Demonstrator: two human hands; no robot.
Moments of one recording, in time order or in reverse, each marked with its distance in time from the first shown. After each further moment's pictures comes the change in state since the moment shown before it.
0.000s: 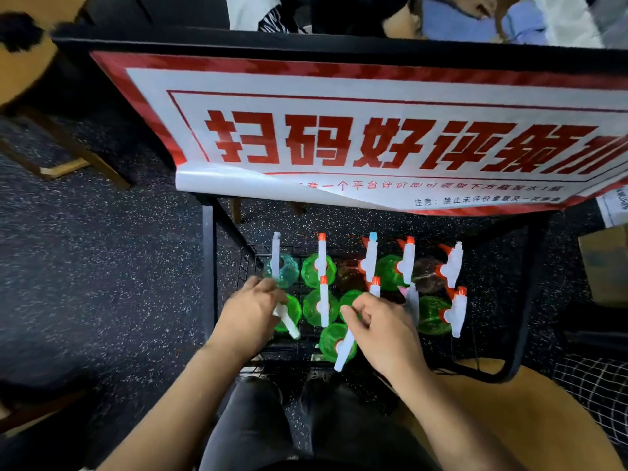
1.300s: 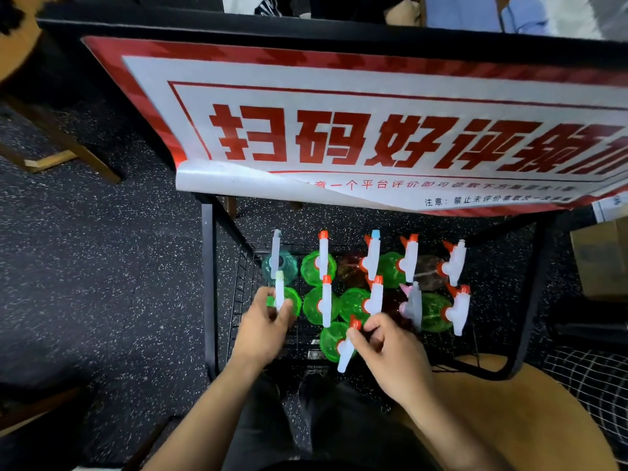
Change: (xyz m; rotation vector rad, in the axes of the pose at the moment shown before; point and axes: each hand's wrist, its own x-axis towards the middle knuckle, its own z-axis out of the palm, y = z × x) left_hand -0.007 0.023 0.042 -0.882 0.054 -0.638; right_hand -0.029 0.022 0.014 0.053 -0.103 0.178
